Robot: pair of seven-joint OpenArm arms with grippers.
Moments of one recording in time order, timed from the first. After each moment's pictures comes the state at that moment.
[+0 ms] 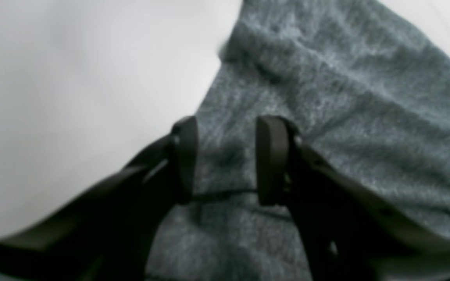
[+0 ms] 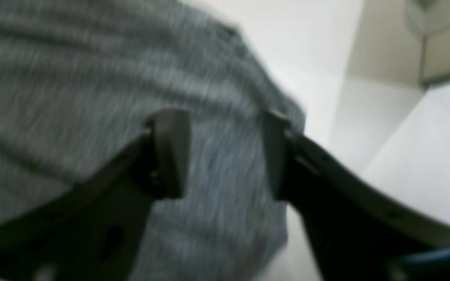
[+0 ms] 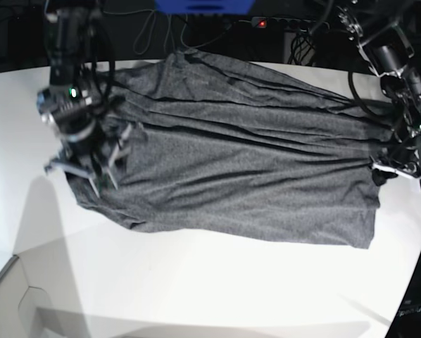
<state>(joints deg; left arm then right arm) -7.4 -15.3 -35.4 65.3 -18.7 -23.8 30.9 -11.7 4.9 4.4 115.9 -9.5 25.5 -48.8</state>
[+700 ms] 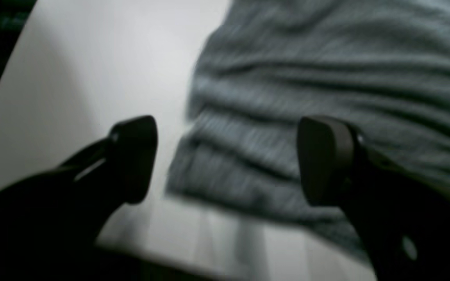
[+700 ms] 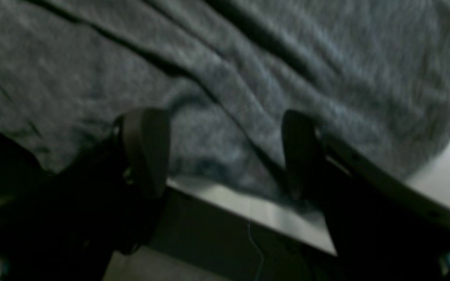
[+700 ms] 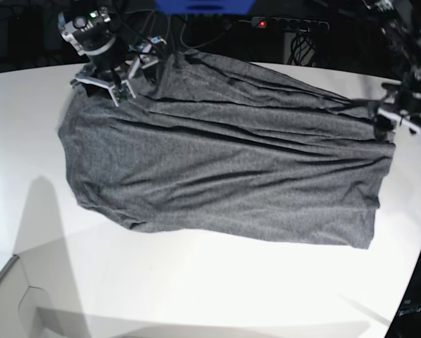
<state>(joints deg) 15.7 -9.5 -41.8 97.6 -19.2 -24.8 41.1 -36.4 -0.3 4.0 116.2 -9.5 25.5 -35.3</state>
